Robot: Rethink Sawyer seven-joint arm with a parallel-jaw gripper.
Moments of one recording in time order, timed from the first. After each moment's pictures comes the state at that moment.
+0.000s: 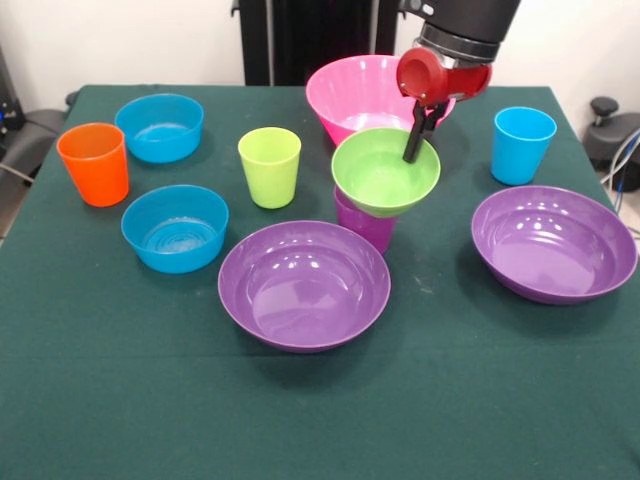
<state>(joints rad) -0.10 -0.70 0.19 1.65 -0.77 0.55 1.65</state>
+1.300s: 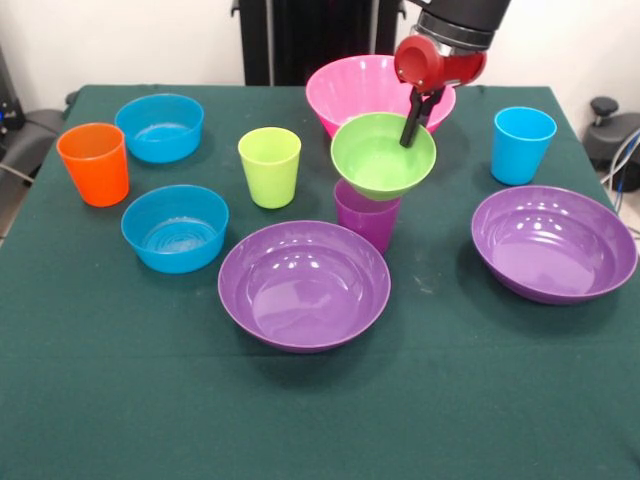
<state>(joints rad) -0.08 -0.72 0.18 1.71 -0.77 0.55 1.65</state>
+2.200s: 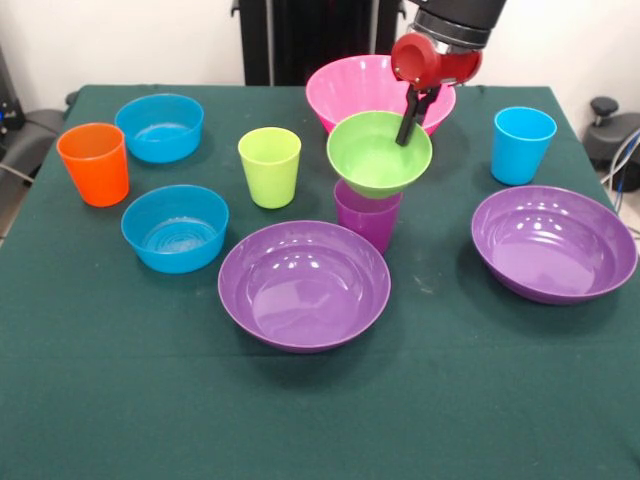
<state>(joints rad) -0.06 -0.72 0.14 1.71 -0.77 0.52 1.65</state>
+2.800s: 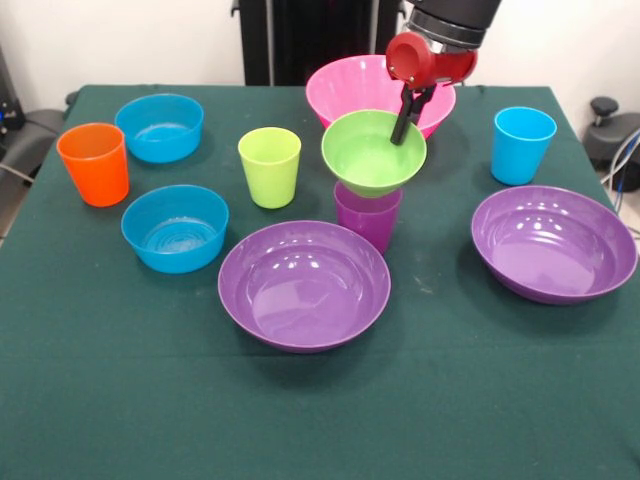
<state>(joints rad) -0.06 -0.72 0.13 1.71 -0.77 0.52 1.65</state>
